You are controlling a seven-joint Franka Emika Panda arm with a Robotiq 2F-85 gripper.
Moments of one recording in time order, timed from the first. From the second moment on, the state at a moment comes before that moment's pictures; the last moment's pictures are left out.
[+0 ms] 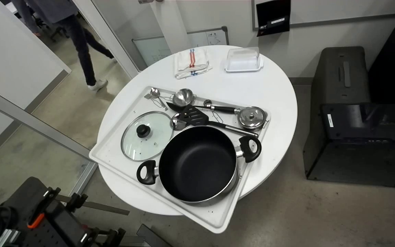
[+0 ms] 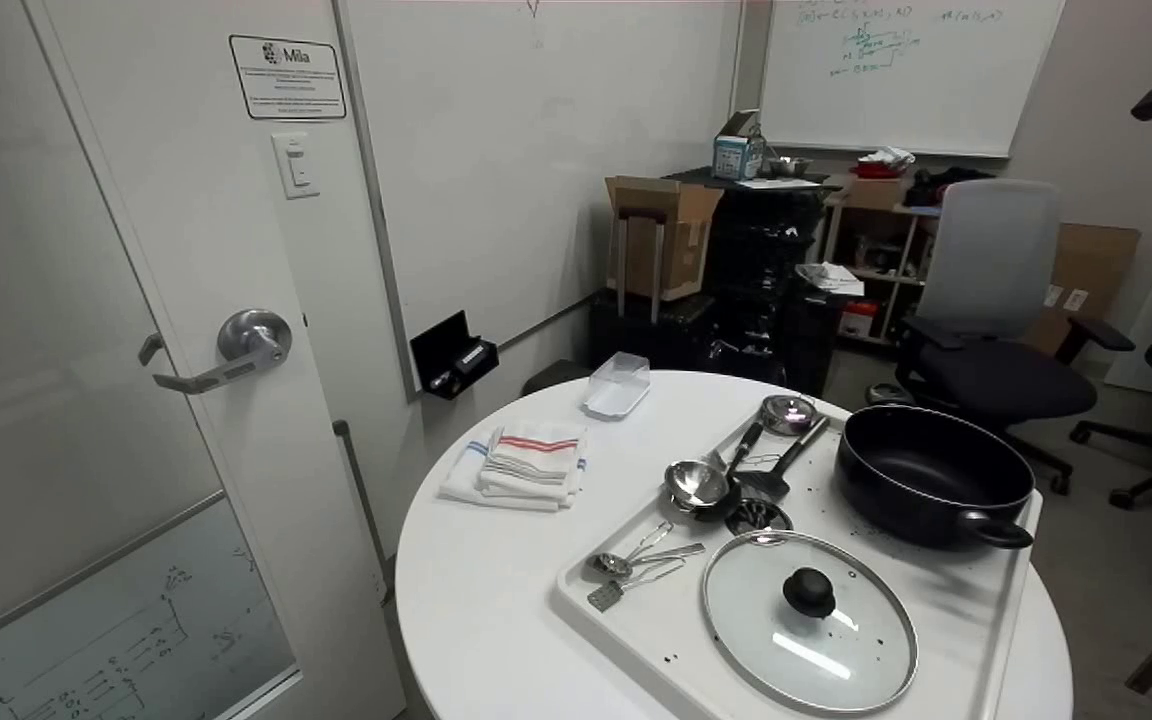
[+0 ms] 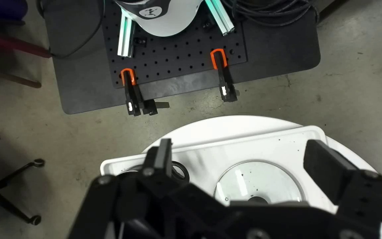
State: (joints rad) arm 0.05 -0.66 0.32 -2.46 0.09 1.52 0.49
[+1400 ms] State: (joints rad) arm 0.00 -0.23 0.29 -2.50 -0.13 2.13 0.65
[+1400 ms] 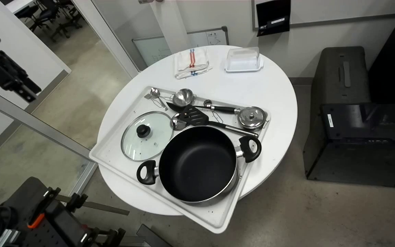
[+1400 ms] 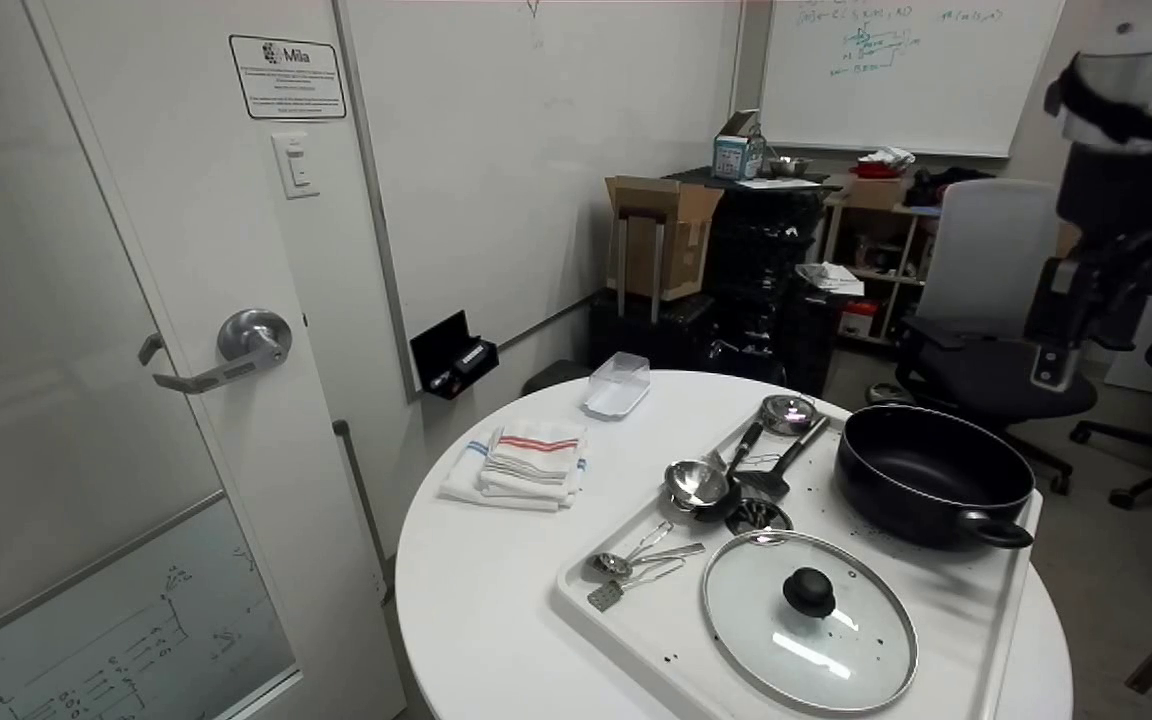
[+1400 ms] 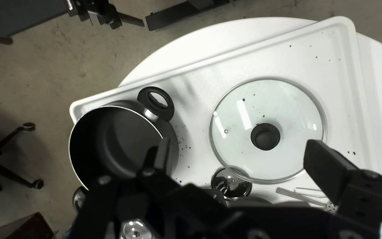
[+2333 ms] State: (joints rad) arm 0.12 0.39 0.11 -2.12 -0.31 2.17 0.50
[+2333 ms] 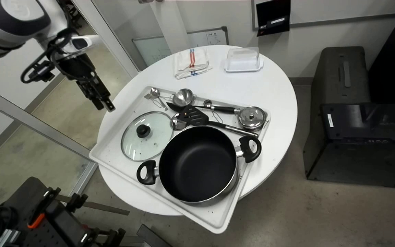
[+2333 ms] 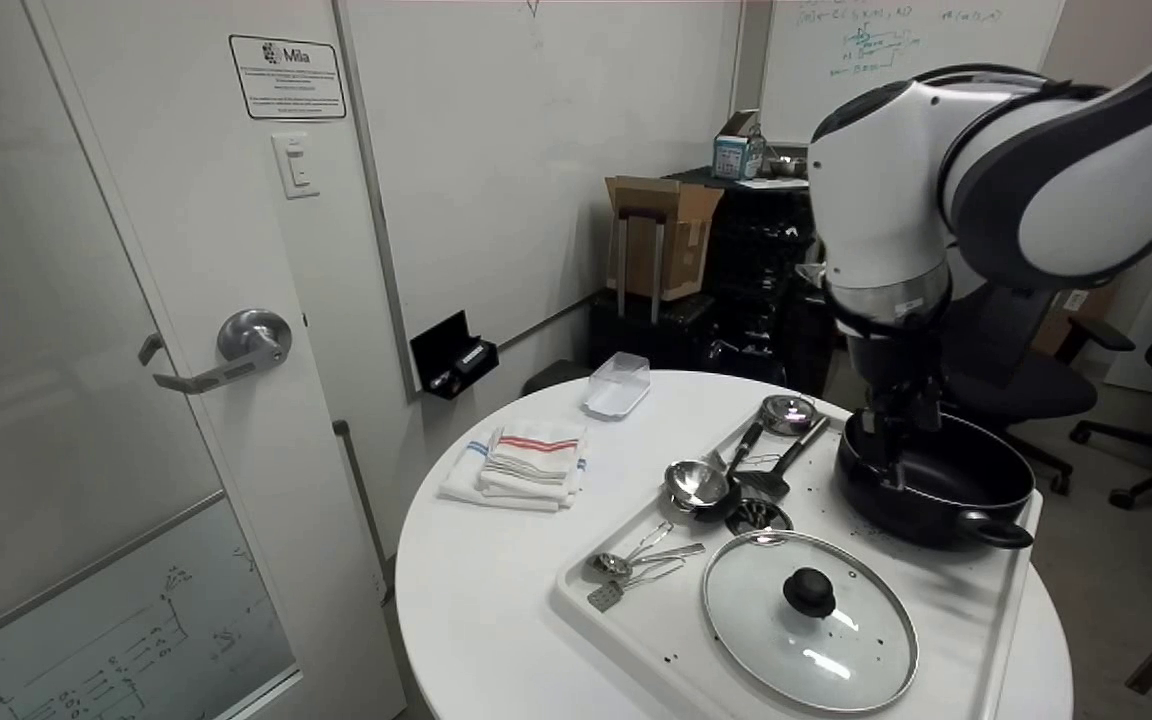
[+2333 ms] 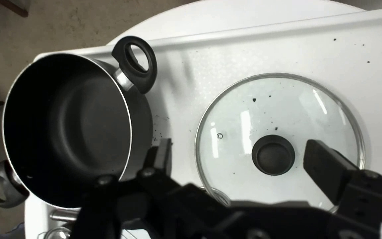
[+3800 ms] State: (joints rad) arm 0.26 0.90 0.04 -1.73 -0.38 2.18 0.17
